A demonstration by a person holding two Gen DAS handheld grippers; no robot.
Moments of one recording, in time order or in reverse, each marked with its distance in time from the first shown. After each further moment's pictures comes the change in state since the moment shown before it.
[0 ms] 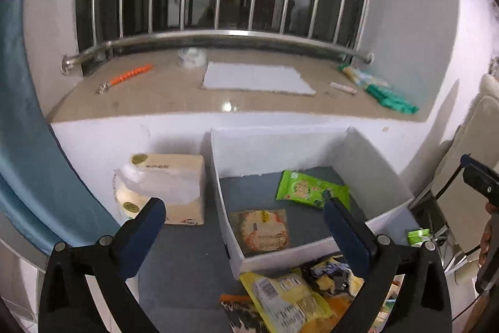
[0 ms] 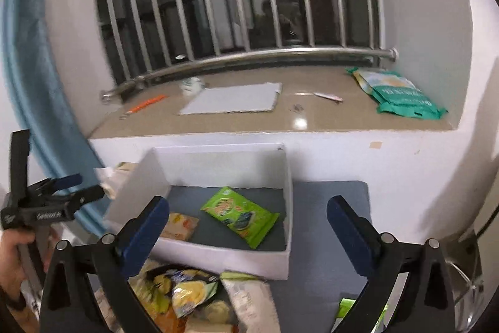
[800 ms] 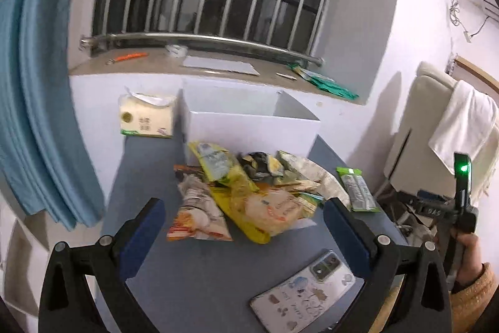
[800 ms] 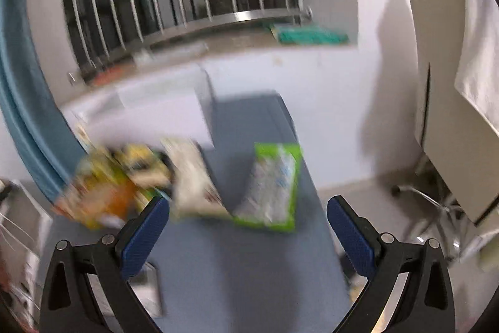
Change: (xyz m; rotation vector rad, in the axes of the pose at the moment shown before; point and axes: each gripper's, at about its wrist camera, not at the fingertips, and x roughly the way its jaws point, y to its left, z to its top) left arm -0.156 -0.046 -0.180 -0.046 -0.085 -0.113; right arm -0.109 -0.051 -0.185 0.137 0.151 -0.324
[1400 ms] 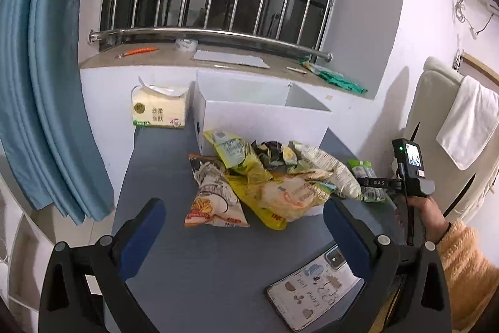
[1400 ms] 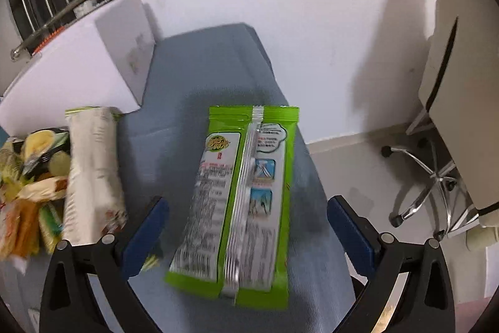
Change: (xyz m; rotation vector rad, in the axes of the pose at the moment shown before) left arm 0.003 0.012 -0.015 0.001 0.034 0.022; right arm 0.151 -0.006 0.026 0.027 0.235 -0.060
